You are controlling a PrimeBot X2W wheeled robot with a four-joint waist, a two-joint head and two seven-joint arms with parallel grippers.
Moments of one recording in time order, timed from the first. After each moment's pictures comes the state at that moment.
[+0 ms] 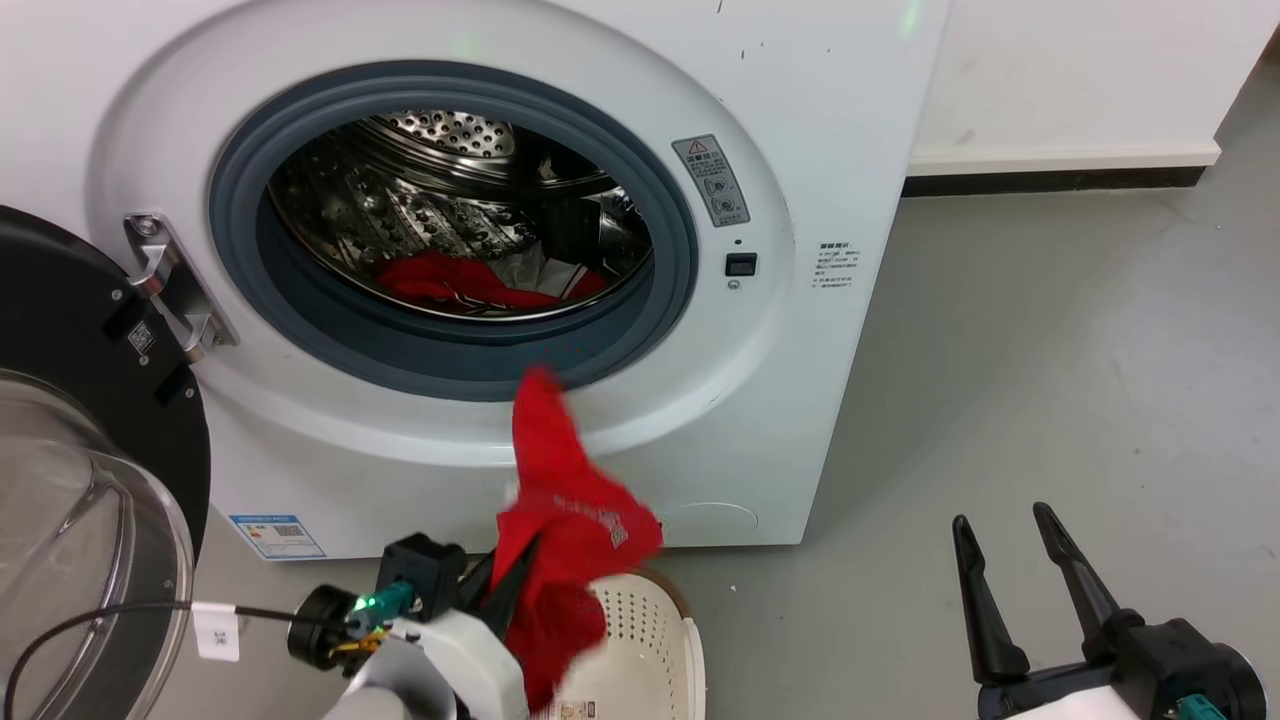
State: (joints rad) left arm -0.27 0.34 -0.59 0.40 -0.51 -0.05 -0.16; right arm 0.12 -0.05 0.05 0.00 0.07 0.13 -0.26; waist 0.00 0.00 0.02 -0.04
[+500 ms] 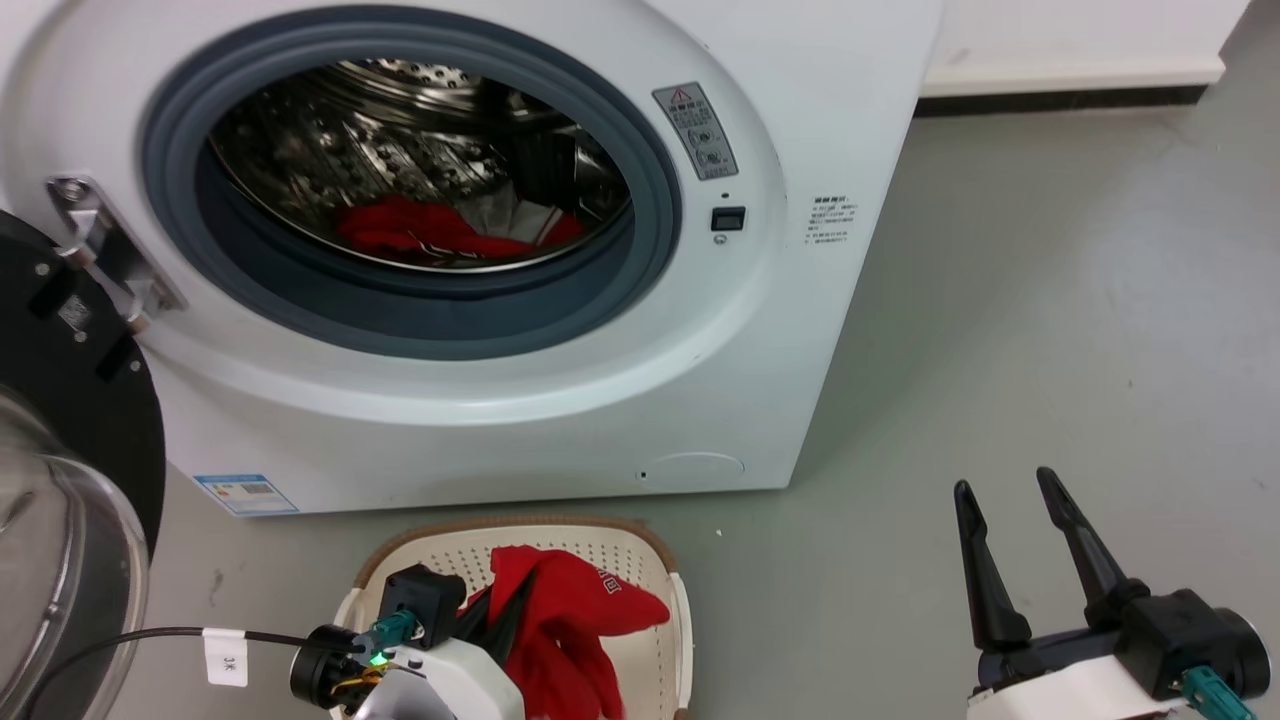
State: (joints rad) left arm -0.21 0.33 -0.60 0.42 -0.53 -0.03 -0.16; right arm 0.09 -0.05 0.05 -0.01 0.07 0.13 -0.26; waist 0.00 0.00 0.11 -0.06
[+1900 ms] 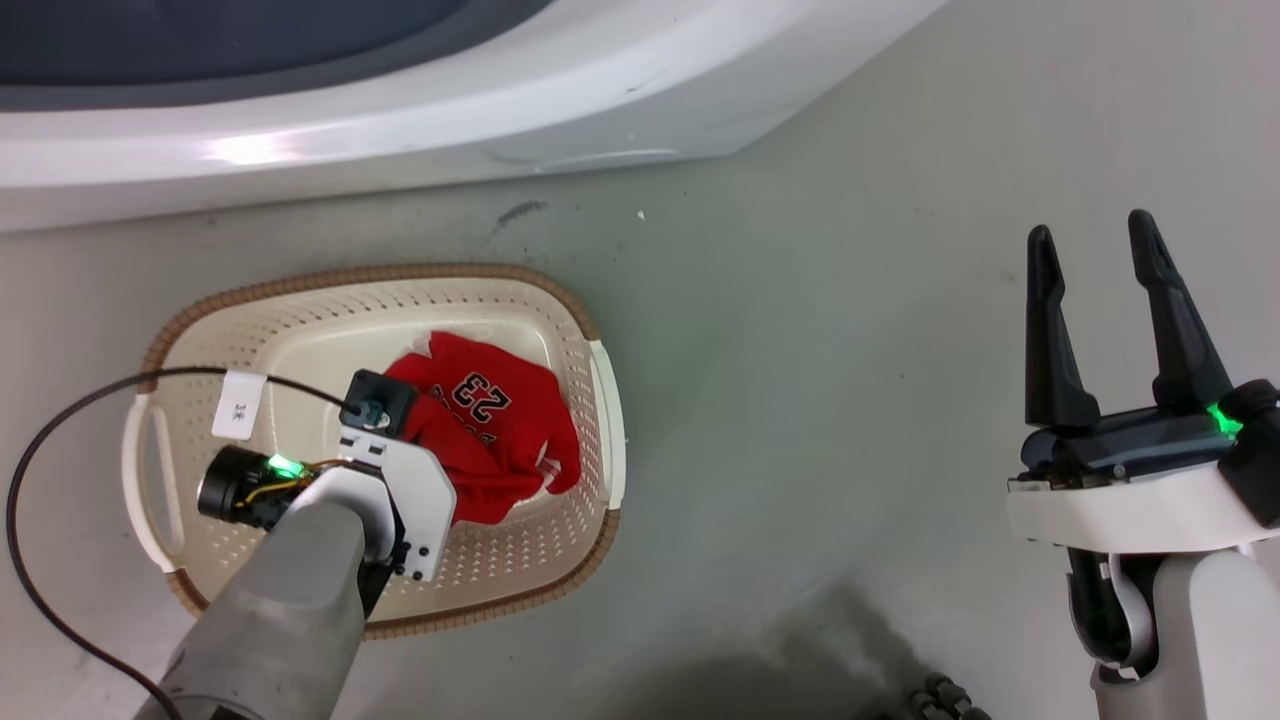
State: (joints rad) left arm -0.79 0.21 -0.71 1.27 -0.48 -0.07 -0.14; right arm -0.23 -0.05 0.02 -0.09 0.12 0.13 -0.26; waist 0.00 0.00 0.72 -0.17
